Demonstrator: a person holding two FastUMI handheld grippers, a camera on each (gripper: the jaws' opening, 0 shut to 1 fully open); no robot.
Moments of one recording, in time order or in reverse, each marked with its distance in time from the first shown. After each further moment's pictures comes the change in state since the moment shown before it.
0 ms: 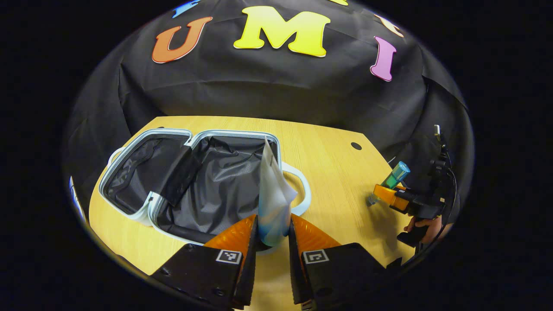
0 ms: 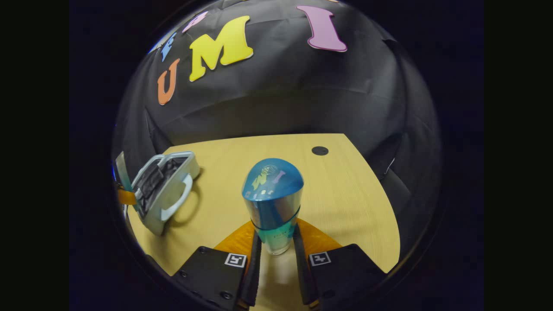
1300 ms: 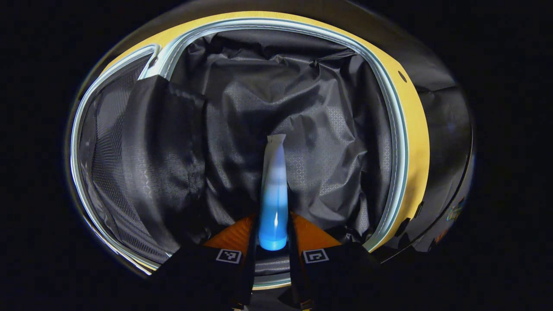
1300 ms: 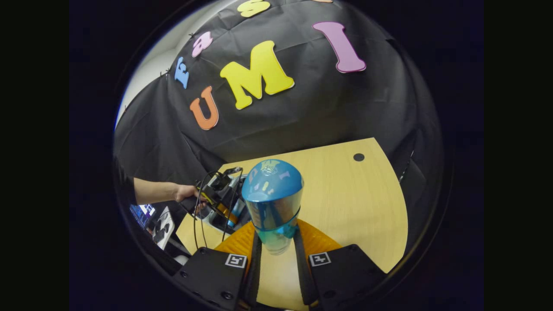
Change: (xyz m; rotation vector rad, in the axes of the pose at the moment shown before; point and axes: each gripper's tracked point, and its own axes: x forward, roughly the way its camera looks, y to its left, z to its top) left arm 0.084 0.110 -0.062 0.014 0.879 -0.138; right arm -0.164 0.116 0.054 0.109 0.029 0.293
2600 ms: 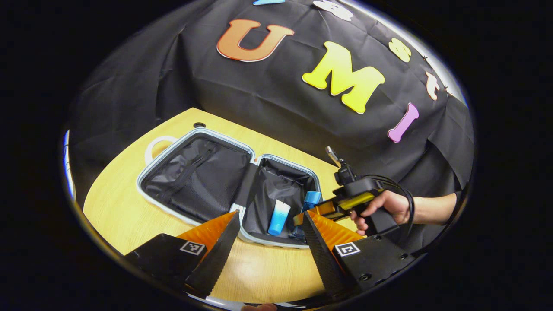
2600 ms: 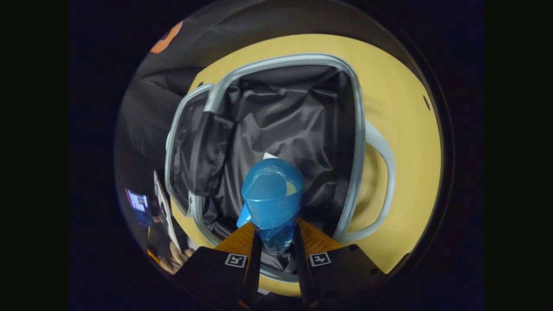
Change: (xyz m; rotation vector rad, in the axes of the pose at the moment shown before) left arm -0.195 0.015 -0.100 -0.279 -1.037 -0.133; right arm 0.275 0.122 -0.153 0.145 0.874 -0.182
